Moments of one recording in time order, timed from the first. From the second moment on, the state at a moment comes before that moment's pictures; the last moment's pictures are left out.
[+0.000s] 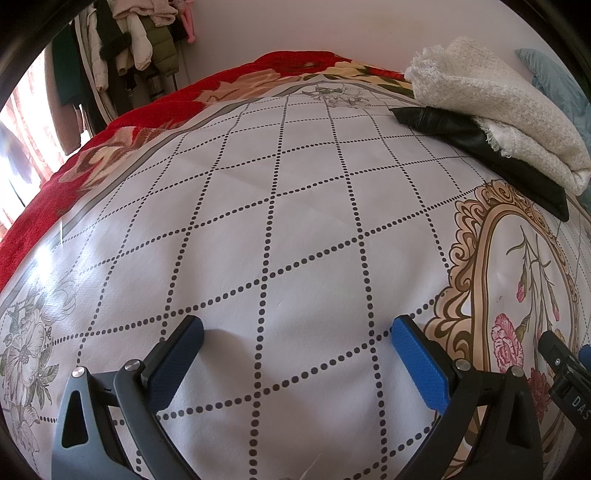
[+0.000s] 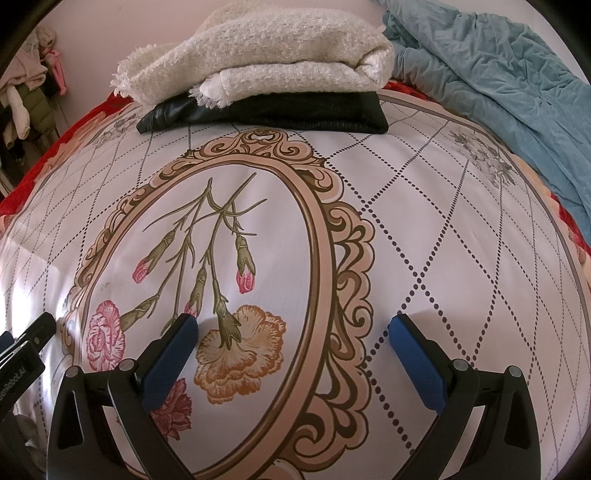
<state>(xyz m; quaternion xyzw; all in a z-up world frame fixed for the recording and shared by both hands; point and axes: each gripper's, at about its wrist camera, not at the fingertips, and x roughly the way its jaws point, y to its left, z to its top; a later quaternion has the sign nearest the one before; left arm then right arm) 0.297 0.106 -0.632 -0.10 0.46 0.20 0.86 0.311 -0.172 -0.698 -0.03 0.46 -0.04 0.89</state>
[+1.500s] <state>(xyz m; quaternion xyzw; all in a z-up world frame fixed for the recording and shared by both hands) 0.297 0.106 -0.632 -0.10 0.46 0.20 0.86 0.314 -0.169 -0.698 -0.02 0.46 -0.04 0.89</state>
